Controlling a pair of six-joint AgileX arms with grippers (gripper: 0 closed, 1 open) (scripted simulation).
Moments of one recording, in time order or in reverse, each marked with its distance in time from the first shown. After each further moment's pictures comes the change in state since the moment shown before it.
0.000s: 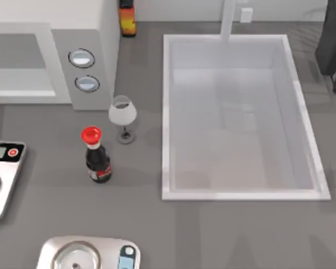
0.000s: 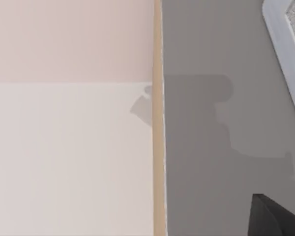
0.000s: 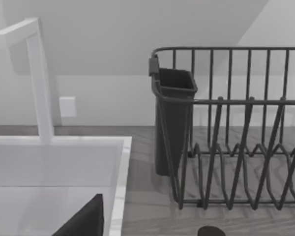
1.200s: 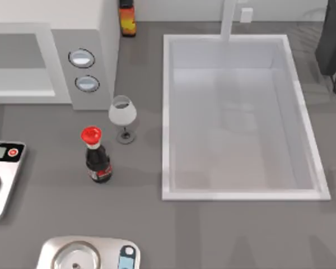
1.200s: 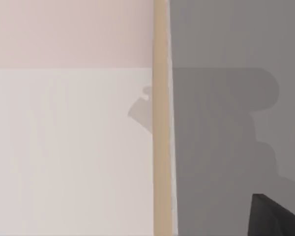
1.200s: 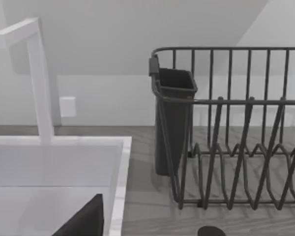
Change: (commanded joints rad) left arm -0.001 0.126 -0.267 0.392 0.003 0.005; right arm 0.000 0.000 0.000 0.000 0.000 0.000
